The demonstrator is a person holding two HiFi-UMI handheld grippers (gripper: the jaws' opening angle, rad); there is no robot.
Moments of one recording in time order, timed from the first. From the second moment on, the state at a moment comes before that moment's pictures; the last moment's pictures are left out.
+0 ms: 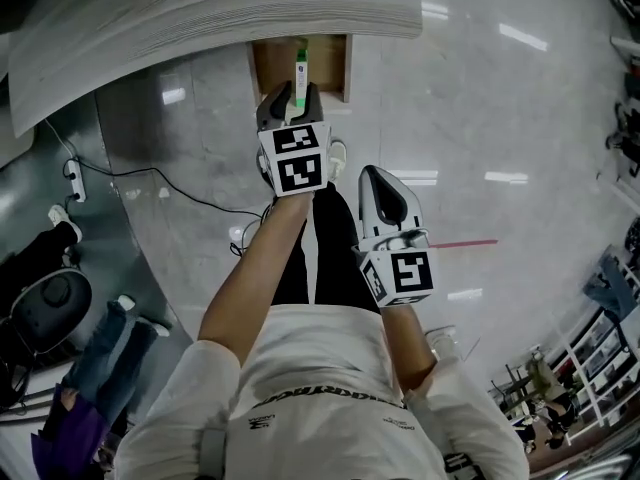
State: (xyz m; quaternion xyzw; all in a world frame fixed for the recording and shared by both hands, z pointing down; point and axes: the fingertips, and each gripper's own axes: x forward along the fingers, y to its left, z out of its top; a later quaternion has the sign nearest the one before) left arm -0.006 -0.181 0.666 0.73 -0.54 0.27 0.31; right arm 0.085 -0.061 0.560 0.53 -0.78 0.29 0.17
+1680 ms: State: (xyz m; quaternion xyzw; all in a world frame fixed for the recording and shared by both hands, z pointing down) left arm -0.036 -0.068 0.252 0.86 -0.49 0.12 0.12; right arm 0.039 -0.045 0.214 0.55 -0.83 0.11 0.06
